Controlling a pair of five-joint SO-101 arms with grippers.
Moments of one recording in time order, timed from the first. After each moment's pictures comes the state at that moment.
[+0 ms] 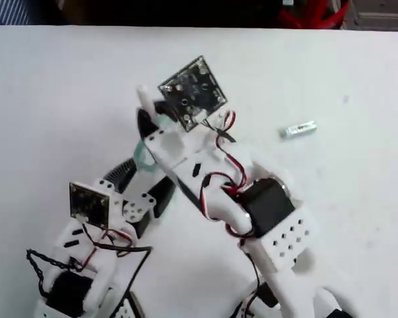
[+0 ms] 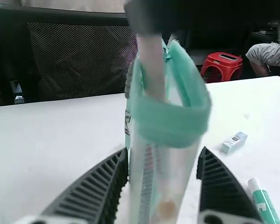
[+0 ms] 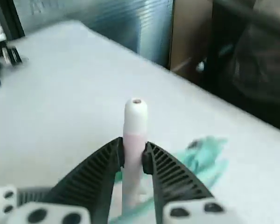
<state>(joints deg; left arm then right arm) 15.6 -104.0 84.0 42.6 5.4 -41.1 -36.9 13.8 54.7 5.5</state>
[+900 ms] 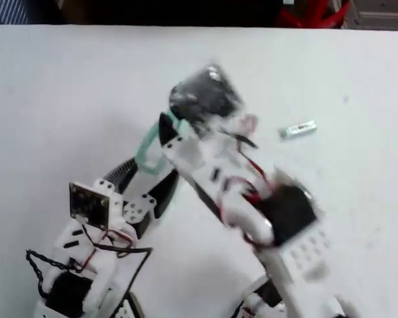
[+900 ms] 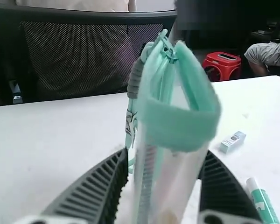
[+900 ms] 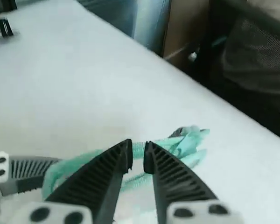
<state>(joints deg) 15.7 -104.0 84.0 42.6 5.4 -38.3 -38.9 8.1 65.4 12.2</state>
